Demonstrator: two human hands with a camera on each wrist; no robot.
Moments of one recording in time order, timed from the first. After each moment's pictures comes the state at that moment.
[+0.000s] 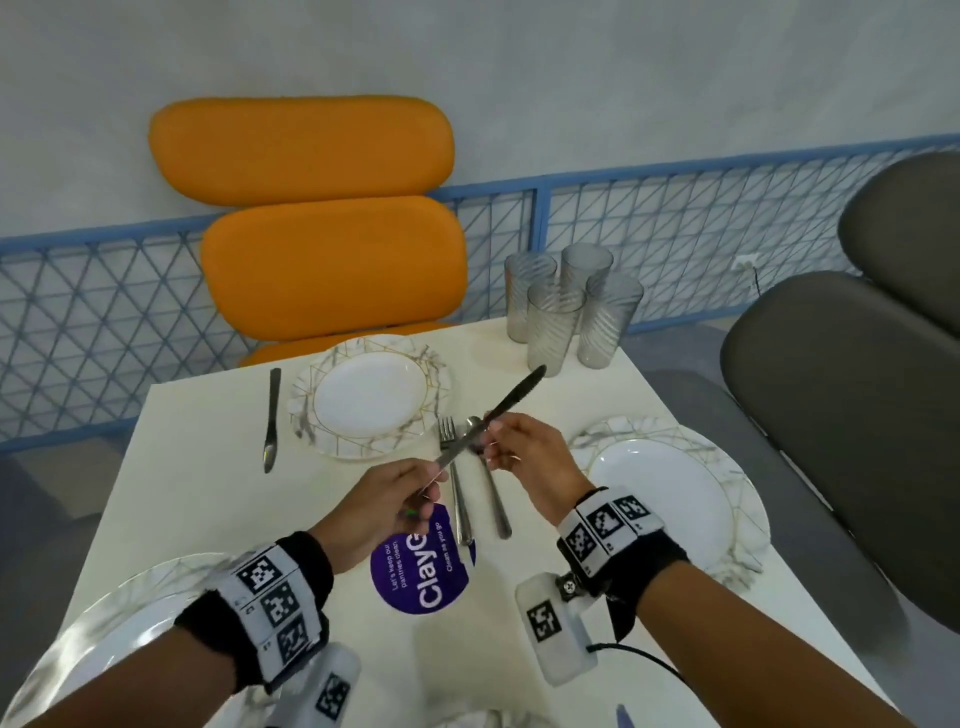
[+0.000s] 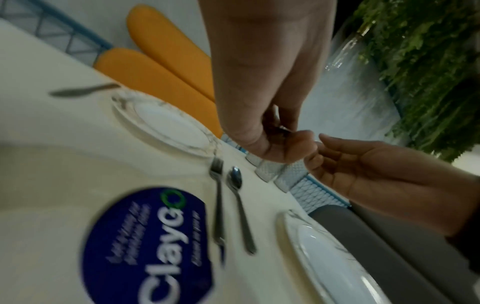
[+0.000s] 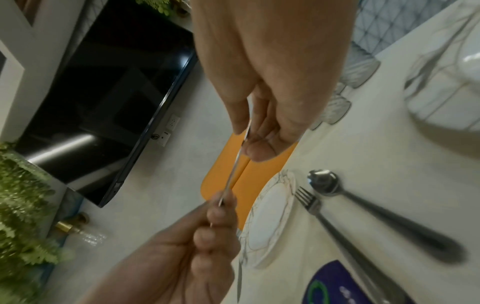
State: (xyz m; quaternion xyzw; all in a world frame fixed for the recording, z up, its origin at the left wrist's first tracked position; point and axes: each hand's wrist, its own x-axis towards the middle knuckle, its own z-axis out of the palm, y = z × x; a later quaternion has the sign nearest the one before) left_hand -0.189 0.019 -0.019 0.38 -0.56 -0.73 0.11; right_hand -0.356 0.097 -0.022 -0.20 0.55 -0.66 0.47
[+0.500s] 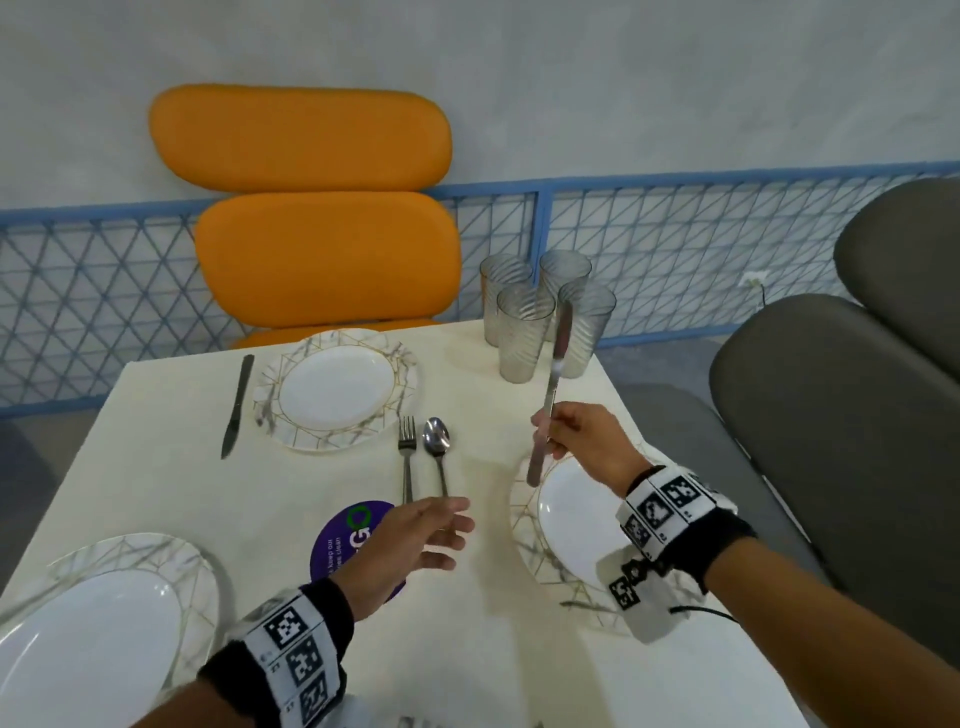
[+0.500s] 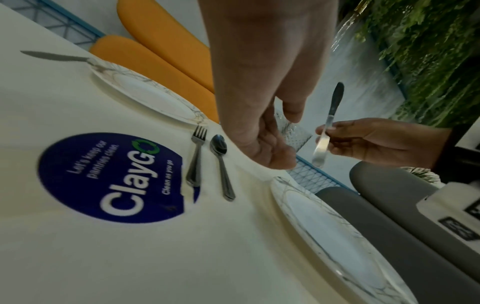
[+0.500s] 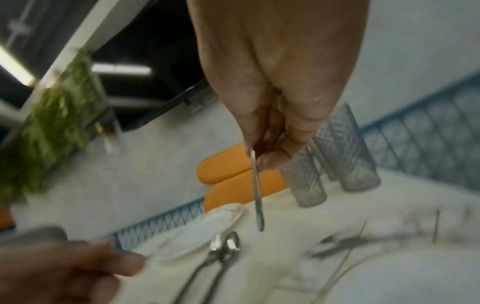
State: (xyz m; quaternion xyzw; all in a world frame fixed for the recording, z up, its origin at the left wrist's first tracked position) left_hand -0.247 0.094 -0.037 0.41 -0.52 -0.74 0.11; right_hand -0.477 0.139 -0.012 -0.38 0.73 -0.45 0.36
